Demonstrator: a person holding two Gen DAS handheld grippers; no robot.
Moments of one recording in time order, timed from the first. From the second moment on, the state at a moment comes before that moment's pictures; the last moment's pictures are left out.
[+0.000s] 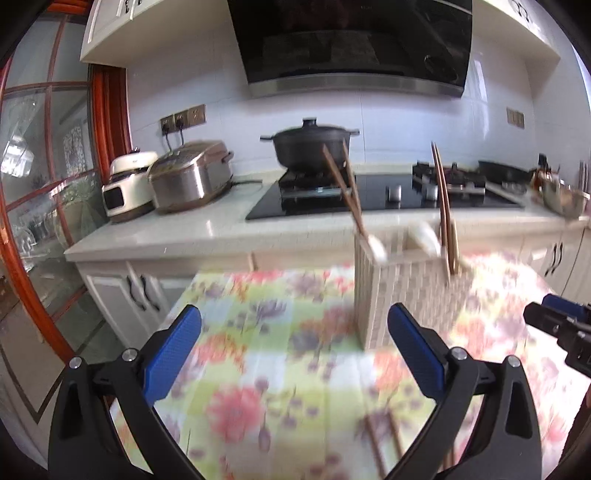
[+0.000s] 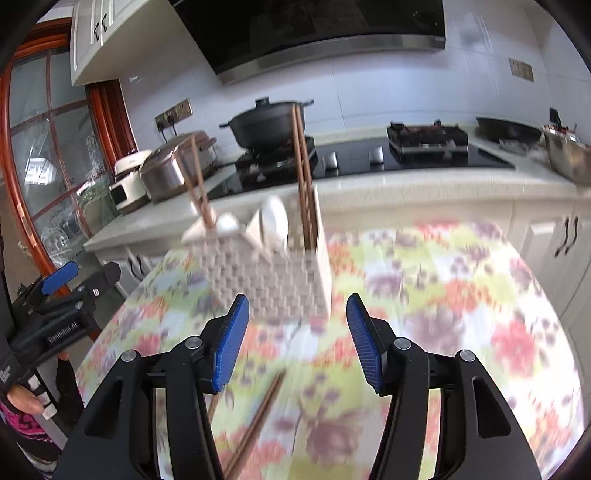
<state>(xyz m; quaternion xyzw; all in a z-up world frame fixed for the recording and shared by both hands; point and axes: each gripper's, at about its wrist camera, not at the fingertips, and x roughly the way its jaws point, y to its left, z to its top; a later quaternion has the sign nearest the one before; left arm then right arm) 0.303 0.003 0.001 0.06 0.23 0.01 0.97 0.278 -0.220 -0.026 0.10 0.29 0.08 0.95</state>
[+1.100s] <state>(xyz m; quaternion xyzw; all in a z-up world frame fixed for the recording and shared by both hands) 0.244 0.022 -0.093 0.03 0.32 -0.01 0.95 0.272 -0.149 -0.114 0.04 0.44 0.05 0.90</state>
